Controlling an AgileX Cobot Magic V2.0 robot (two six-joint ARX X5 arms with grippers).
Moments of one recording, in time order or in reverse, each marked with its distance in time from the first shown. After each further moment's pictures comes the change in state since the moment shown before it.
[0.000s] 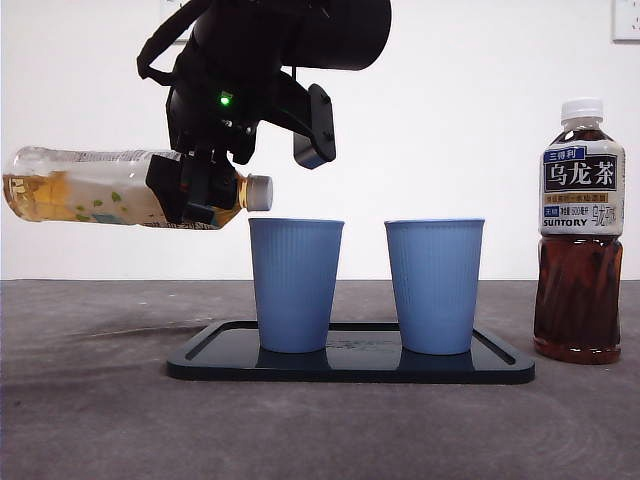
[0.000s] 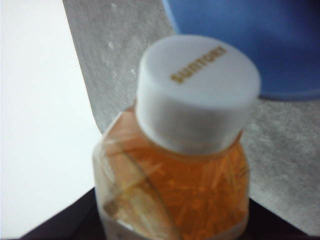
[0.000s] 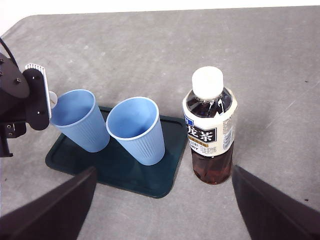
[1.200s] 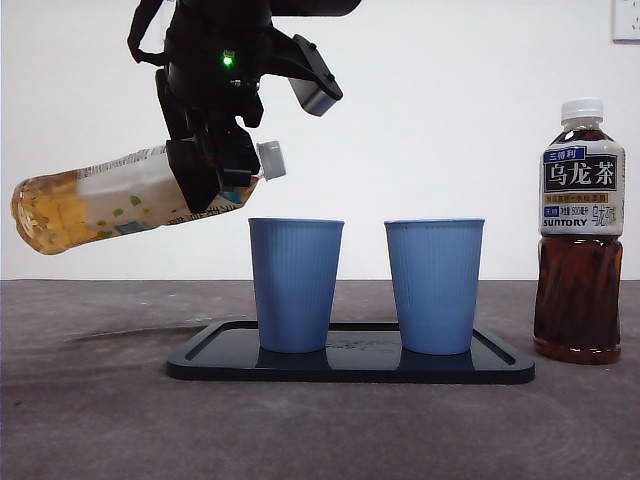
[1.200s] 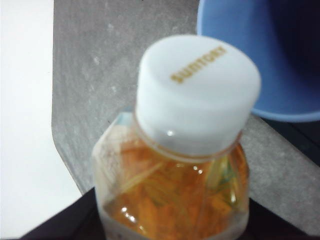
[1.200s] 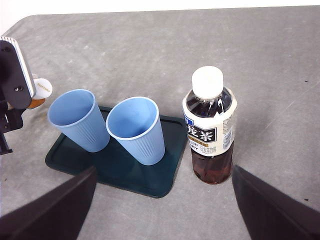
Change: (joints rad) left arm 0.015 -0.085 -0.003 0.035 0.169 -0.142; right arm 0.000 0.000 0.000 -0.001 0.000 0.000
